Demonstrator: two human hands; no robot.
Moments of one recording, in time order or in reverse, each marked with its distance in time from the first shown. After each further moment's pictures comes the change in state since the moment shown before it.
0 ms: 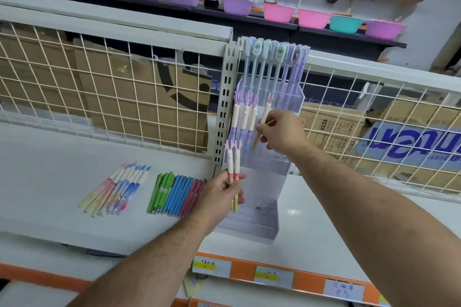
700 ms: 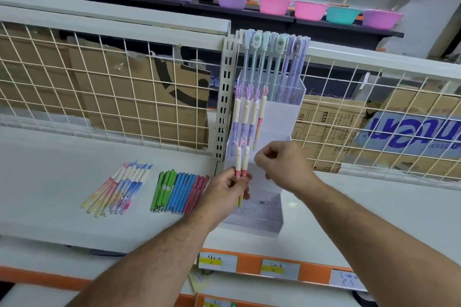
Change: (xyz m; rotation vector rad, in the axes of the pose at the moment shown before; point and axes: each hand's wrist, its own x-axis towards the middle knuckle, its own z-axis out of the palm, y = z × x) left_hand -0.004 0.006 0.001 0.062 -0.025 0.051; right_hand -0.070 0.028 0.016 0.049 -0.079 0.005
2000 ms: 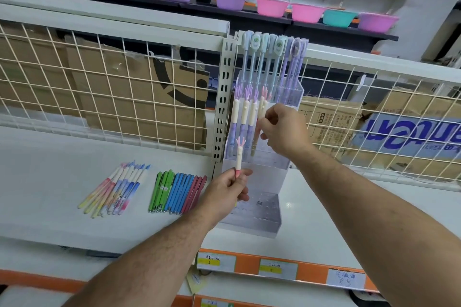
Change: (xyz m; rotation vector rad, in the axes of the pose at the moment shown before) left_hand 0.007 -0.009 -0.001 0.014 -0.056 -0.015; right_hand 0.048 -0.031 -0.016 -0.073 0.185 -0.065
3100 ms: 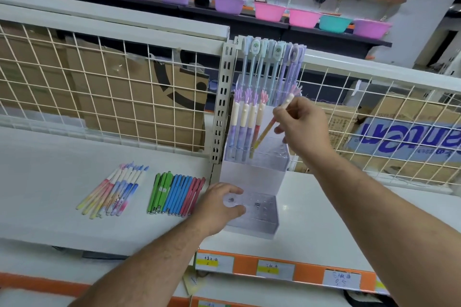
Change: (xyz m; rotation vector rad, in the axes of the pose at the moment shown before) left_hand -0.011 -0.022 -0.013 0.435 -0.001 0.061; right_hand -0.016 -0.008 -0.034 0.245 0.120 -0.030
